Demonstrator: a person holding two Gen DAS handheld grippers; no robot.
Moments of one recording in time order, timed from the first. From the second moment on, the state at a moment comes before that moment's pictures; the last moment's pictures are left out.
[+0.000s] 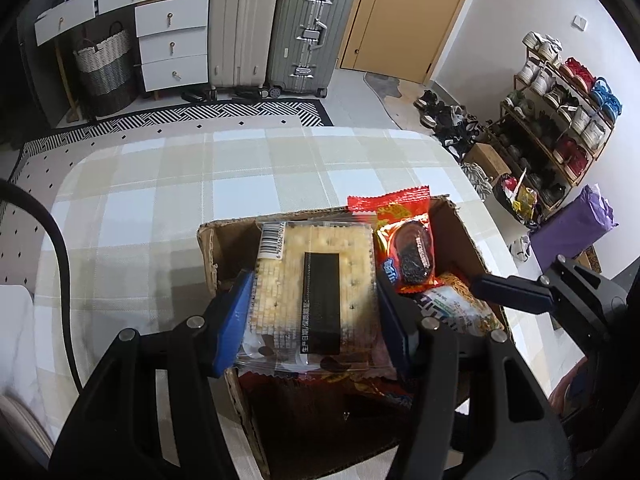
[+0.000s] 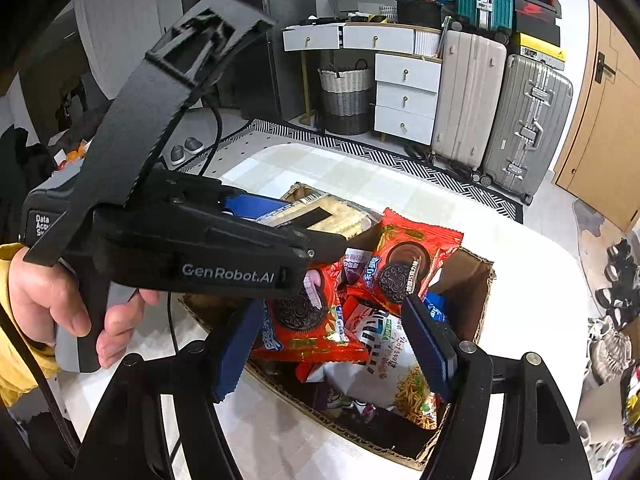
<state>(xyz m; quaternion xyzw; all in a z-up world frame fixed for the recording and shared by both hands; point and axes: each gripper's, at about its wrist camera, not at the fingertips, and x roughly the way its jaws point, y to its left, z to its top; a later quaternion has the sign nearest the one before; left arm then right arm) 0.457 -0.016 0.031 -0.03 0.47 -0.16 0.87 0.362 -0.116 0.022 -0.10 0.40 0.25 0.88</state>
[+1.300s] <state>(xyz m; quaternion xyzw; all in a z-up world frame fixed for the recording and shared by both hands) 0.328 0.023 0.133 -0.08 0.33 -0.15 0.93 0.301 -0.160 0.065 0.03 0.31 0.22 0.92</state>
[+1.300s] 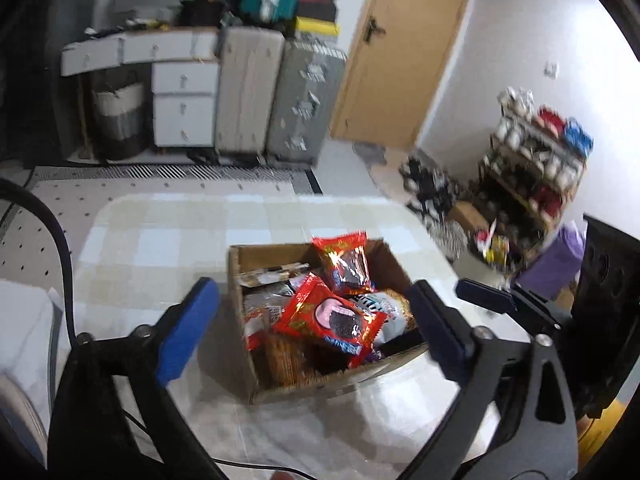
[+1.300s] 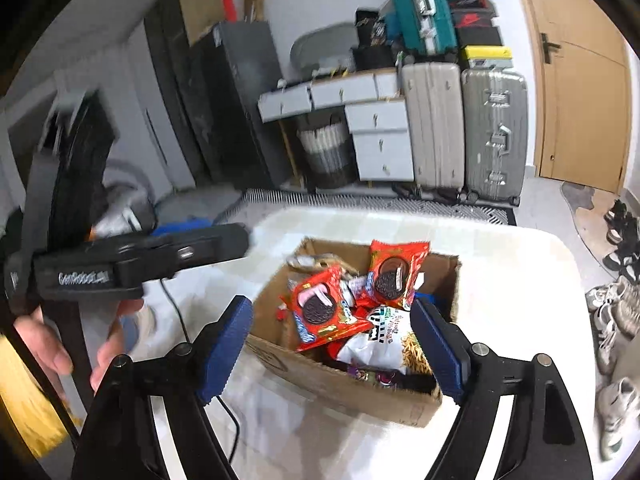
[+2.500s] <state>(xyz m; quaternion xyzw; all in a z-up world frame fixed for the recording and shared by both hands) -0.022 0.044 0.136 -0.07 0.20 0.03 0.98 0.048 -0.151 0.065 0.03 0.14 0.19 0.97</state>
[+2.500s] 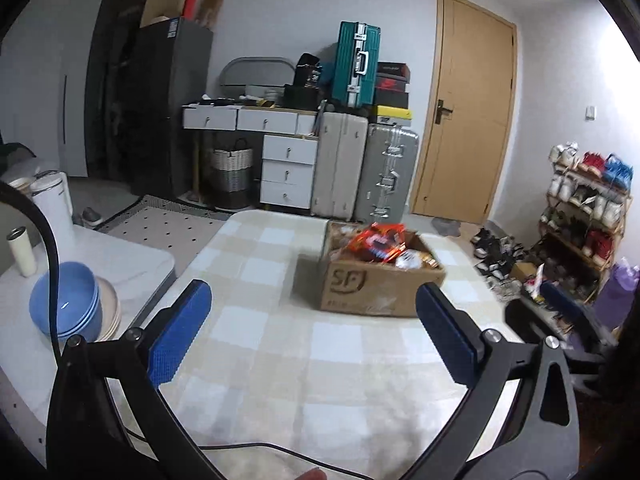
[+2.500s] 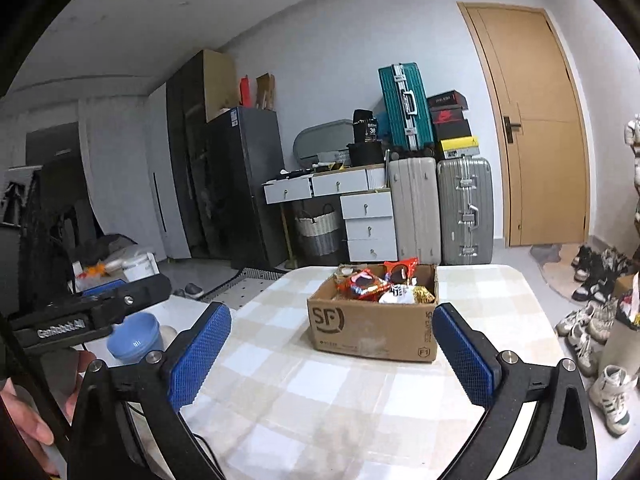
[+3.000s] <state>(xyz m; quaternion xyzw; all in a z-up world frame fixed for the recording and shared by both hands) 0.013 0.033 0.113 -0.03 0.20 0.03 0.98 0.065 -0.147 0.033 0.02 0.16 0.17 0.97</state>
